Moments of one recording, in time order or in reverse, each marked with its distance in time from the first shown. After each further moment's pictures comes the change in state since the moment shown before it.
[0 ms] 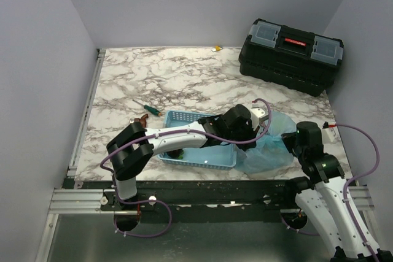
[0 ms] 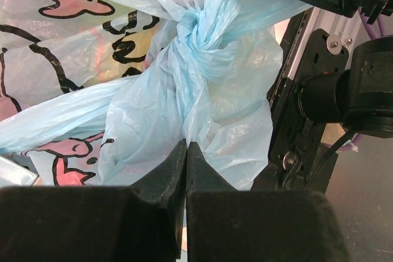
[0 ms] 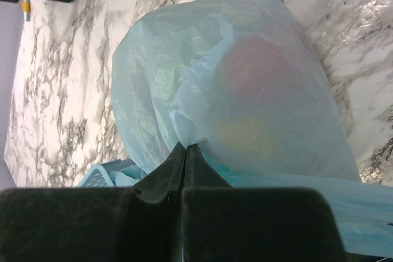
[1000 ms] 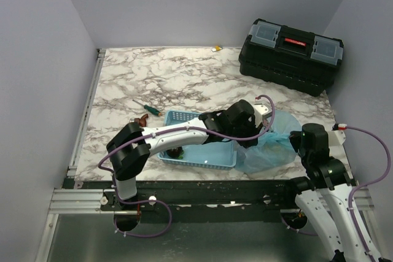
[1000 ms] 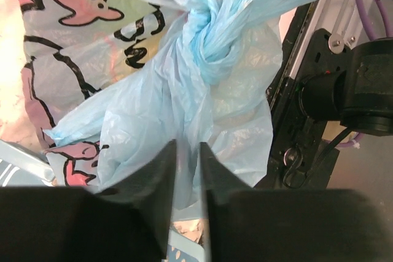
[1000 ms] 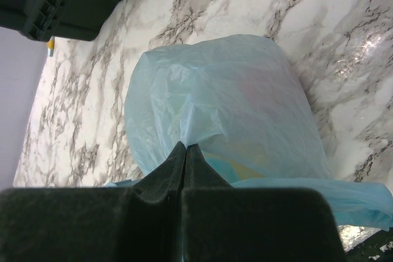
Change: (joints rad) left arm 0.000 -0.002 0.090 -0.123 -0.017 0.034; right arm 0.000 -0.060 0.056 -0.048 0.120 -0.014
